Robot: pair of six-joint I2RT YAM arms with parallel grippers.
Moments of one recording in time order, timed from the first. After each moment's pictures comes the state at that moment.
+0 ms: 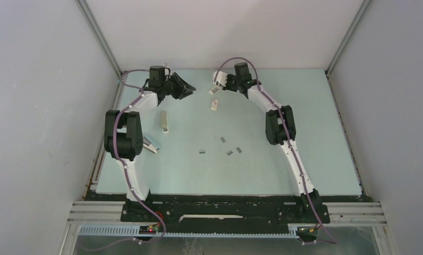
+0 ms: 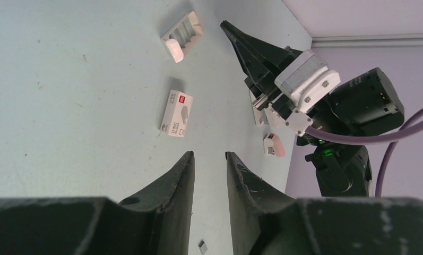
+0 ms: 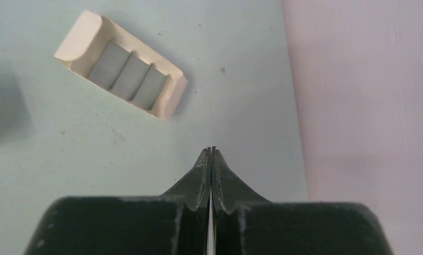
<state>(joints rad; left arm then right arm) -0.11 1.99 1.49 -0.10 0.51 -0.87 0.36 2.76 2.47 -0.29 -0.37 -1.04</state>
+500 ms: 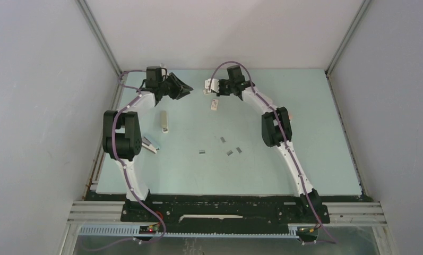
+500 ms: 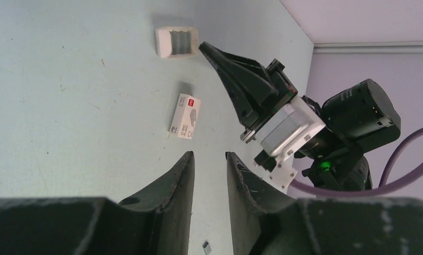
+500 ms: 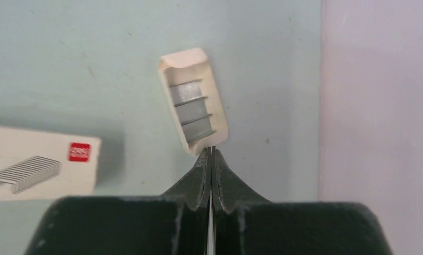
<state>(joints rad) -0.08 1.98 1.47 -0.09 0.51 -0.86 0.41 2.78 2.51 -0.36 -0.50 -1.16</state>
